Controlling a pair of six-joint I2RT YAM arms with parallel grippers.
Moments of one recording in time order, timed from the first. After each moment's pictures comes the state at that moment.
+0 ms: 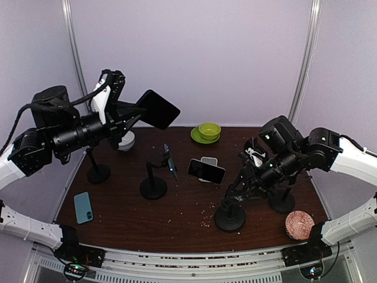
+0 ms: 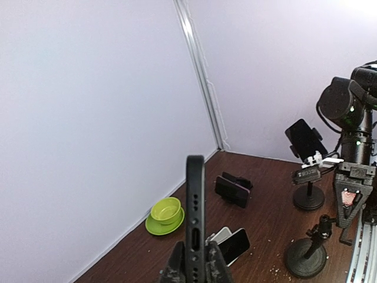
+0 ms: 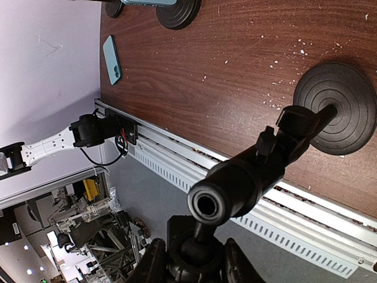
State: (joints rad) left arm -1.07 1.00 1.23 -0.25 -0.19 0.26; right arm 0.96 1.18 1.19 -0.89 -0.41 1.04
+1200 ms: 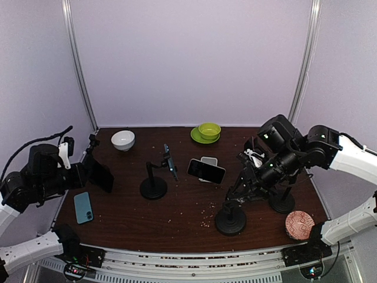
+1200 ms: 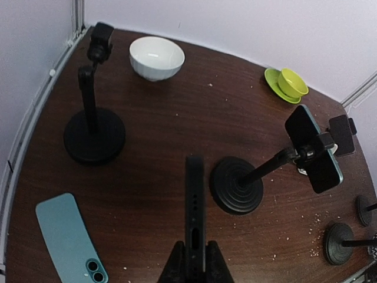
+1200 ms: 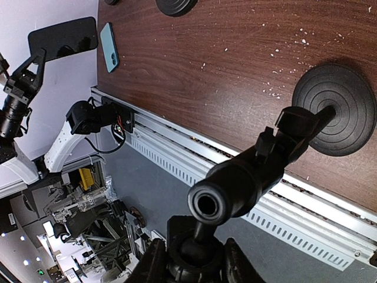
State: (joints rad) left arm -0.60 0.52 0.78 -0.83 -0.28 -0.58; right arm 0.96 1.20 1.22 -0.94 -0.44 0.99
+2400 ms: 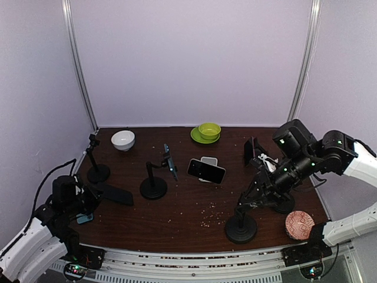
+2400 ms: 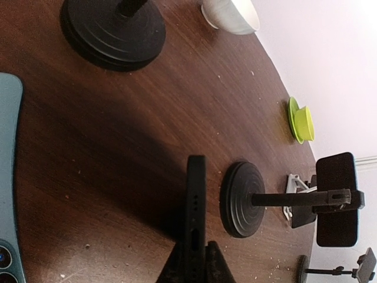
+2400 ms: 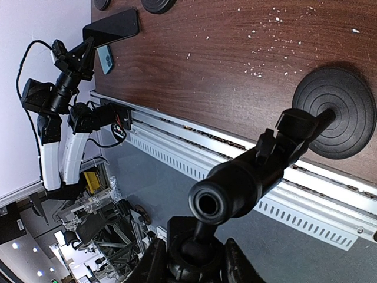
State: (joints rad) left arm -0.28 0.40 0.18 -0.34 0.06 -1.04; right arm 0.96 1.07 1.15 -1.00 -0.43 1.08
